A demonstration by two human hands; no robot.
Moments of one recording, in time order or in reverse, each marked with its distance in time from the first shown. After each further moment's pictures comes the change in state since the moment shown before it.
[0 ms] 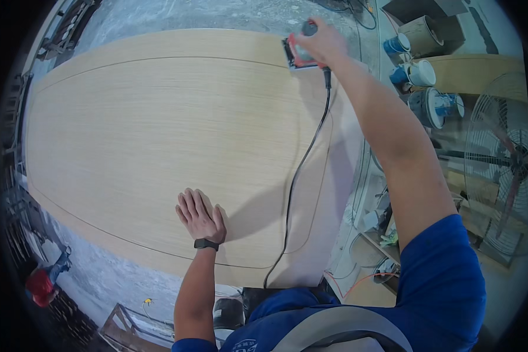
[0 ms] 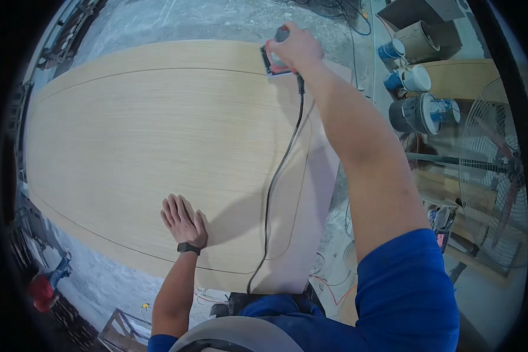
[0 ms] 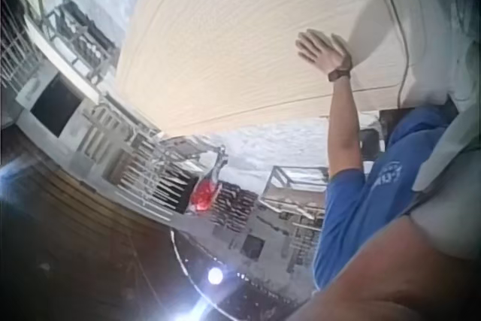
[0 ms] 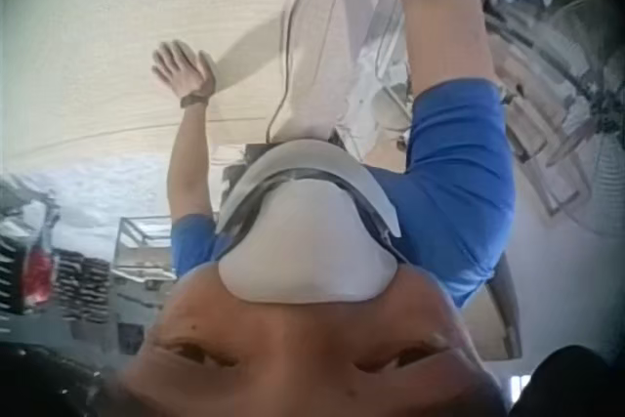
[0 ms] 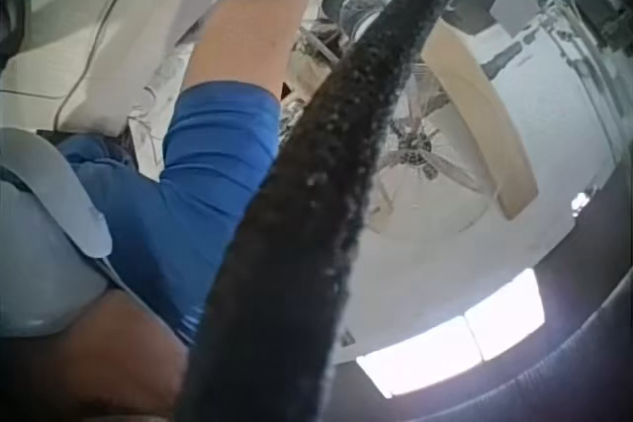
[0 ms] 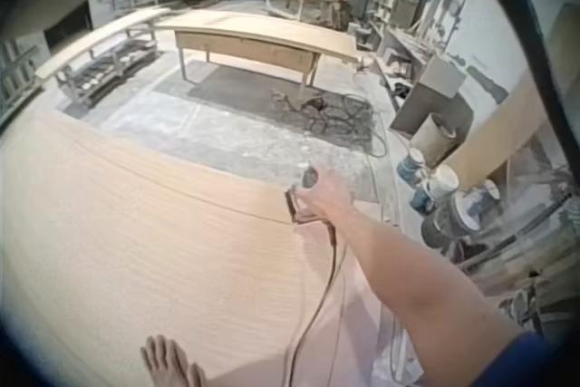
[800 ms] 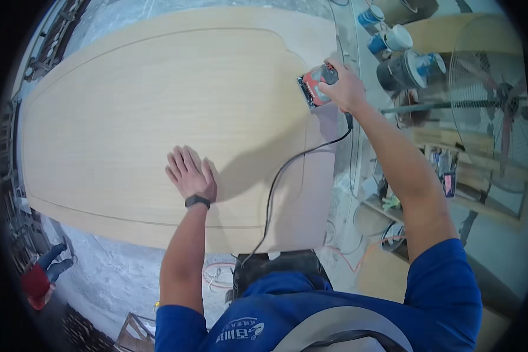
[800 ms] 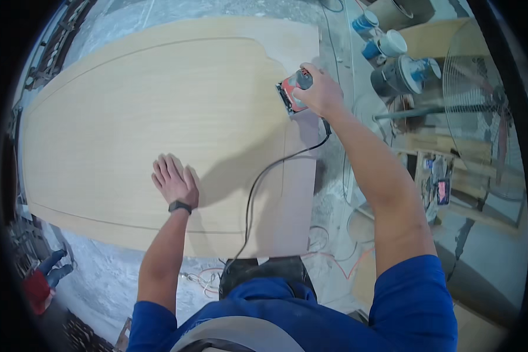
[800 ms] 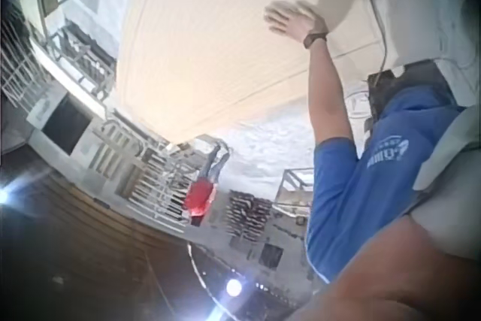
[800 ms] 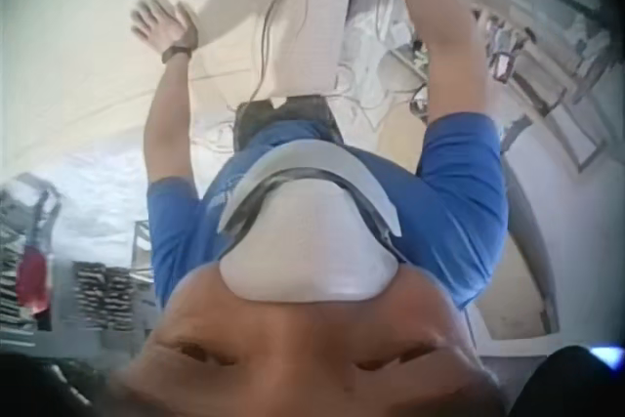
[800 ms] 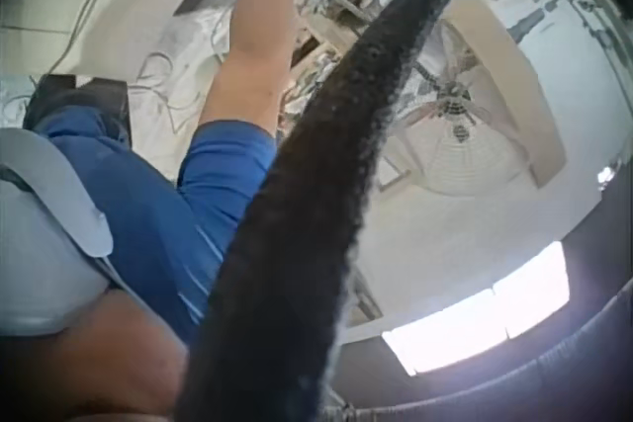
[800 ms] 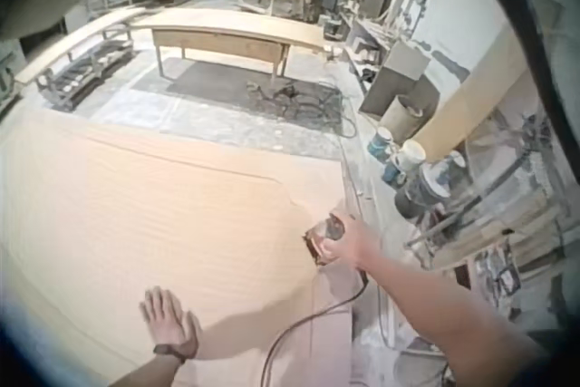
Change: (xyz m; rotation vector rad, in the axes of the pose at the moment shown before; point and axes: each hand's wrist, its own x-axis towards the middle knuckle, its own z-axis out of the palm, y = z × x) left_hand 0.030 -0.011 0.018 0.045 0.041 0.012; right_hand -0.230 0.079 -0.042 0.010 -0.132 0.066
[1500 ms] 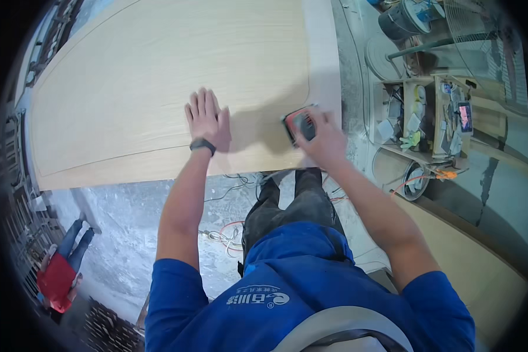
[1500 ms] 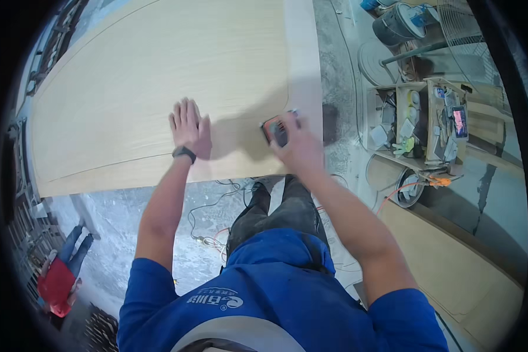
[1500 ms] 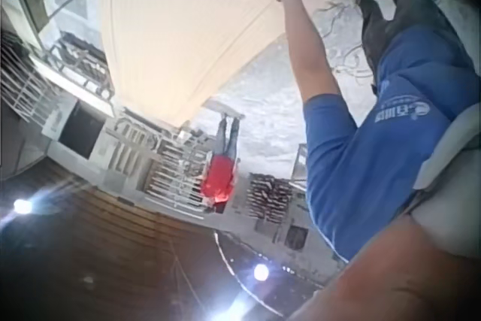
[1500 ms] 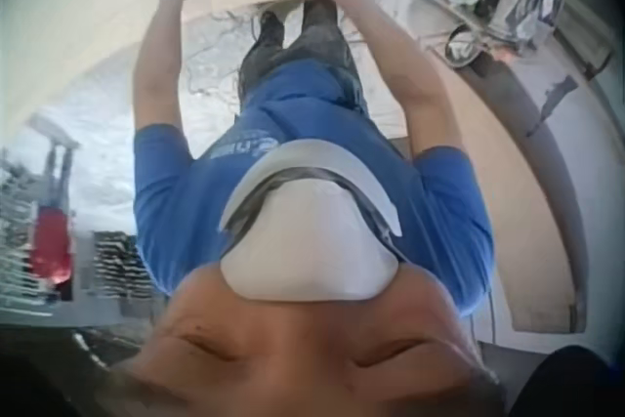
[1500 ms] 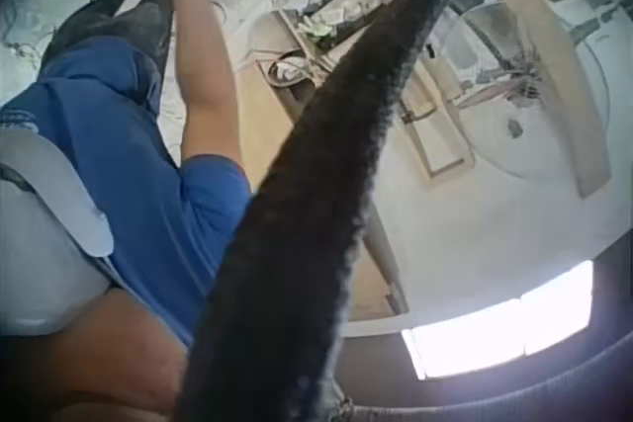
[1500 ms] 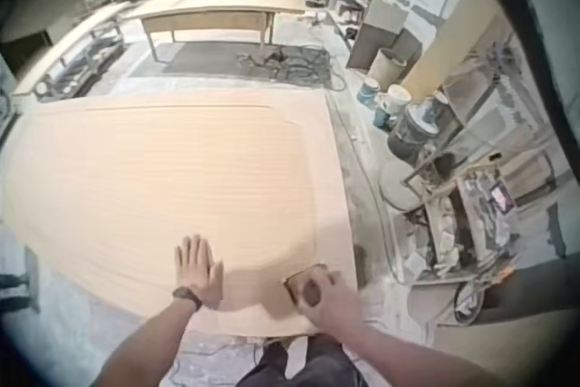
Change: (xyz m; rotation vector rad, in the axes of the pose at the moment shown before) left_hand -0.034 -0.047 0.038 0.044 0.035 0.383; right_hand -0.330 -0.076 0.074 0.153 -0.077 0.162
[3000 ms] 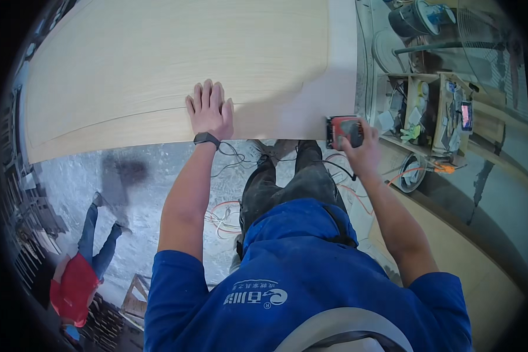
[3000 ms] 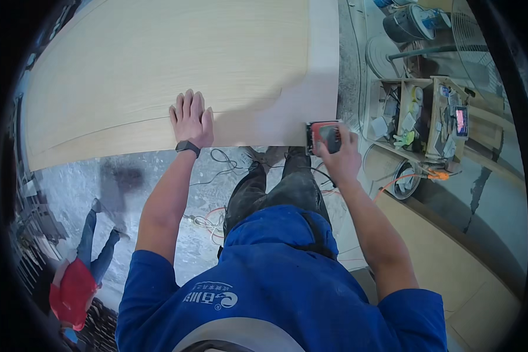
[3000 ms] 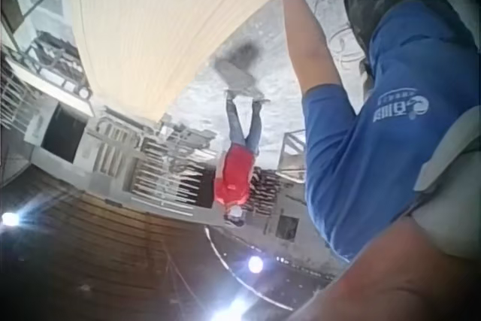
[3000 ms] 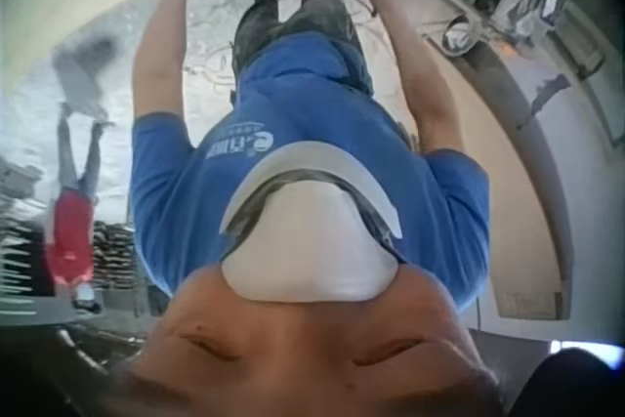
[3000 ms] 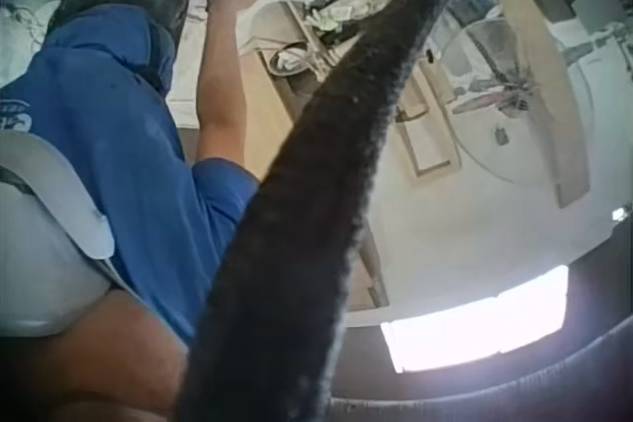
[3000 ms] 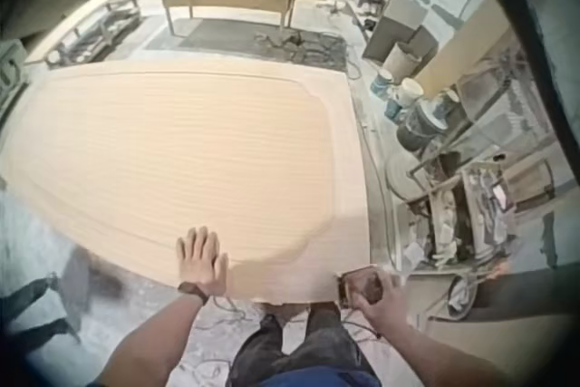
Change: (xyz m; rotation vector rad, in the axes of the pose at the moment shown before) left_hand -0.078 0.018 -0.030 -0.048 -0.086 -0.051; right_hand -0.088 0.080 -0.004 -0.018 0.137 0.050
